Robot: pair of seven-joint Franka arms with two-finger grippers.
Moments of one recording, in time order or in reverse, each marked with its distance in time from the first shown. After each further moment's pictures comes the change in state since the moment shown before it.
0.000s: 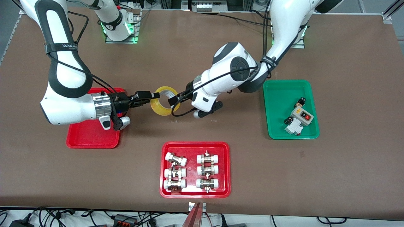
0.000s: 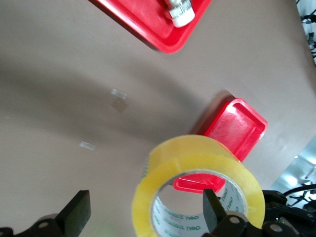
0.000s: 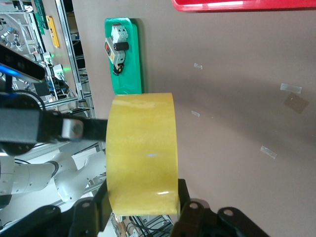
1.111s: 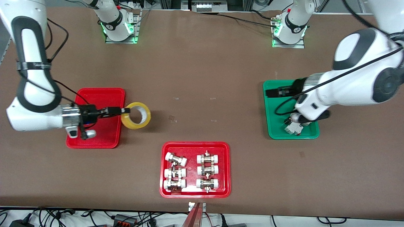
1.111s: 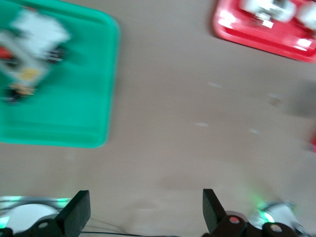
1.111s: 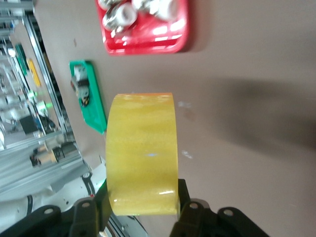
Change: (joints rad) left arm 0.527 -0.292 0.006 0.011 0.160 -0.894 0.541; right arm -0.234 0.062 -0.026 -0.004 -0.118 0.004 -0.050
